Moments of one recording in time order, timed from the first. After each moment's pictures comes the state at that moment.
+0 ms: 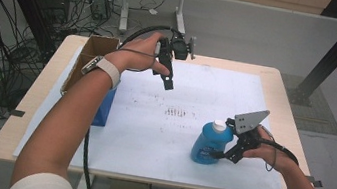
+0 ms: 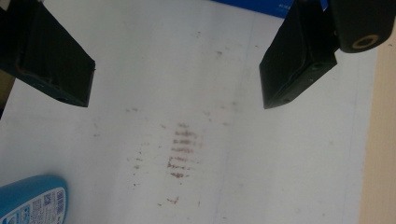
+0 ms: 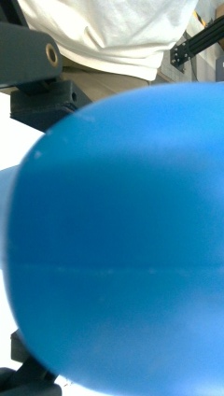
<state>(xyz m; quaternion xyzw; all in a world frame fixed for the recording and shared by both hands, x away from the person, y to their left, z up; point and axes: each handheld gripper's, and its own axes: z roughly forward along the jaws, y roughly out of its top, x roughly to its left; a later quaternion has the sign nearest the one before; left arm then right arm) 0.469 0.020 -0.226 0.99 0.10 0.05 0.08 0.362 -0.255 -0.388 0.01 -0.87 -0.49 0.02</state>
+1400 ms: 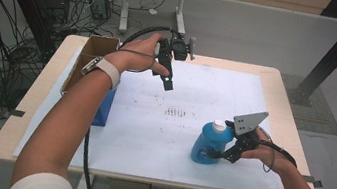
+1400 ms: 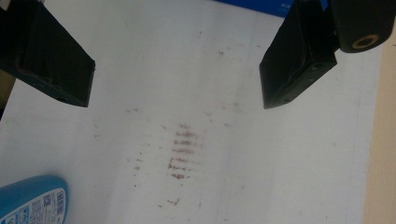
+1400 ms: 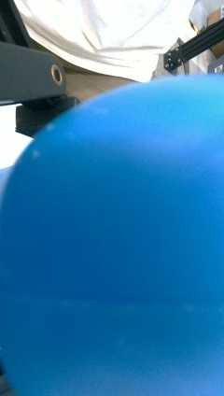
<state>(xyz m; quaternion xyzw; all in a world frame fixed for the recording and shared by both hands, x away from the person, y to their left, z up) 0.469 0.022 -0.228 0.99 0.10 0.05 0.08 0.361 -0.253 -0.394 0.01 -0.86 -0.50 0.03</state>
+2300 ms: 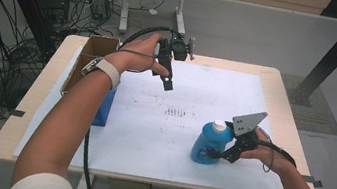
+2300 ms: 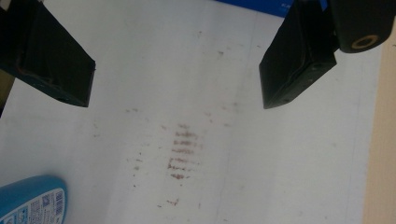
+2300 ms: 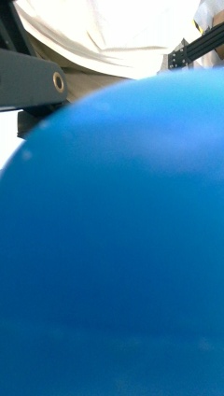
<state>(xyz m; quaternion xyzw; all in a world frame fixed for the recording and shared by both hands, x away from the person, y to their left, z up) 0.469 0.022 -0.229 0.99 0.10 0.05 0.08 0.361 -0.251 -0.395 0.02 -0.87 -0.50 0.03</state>
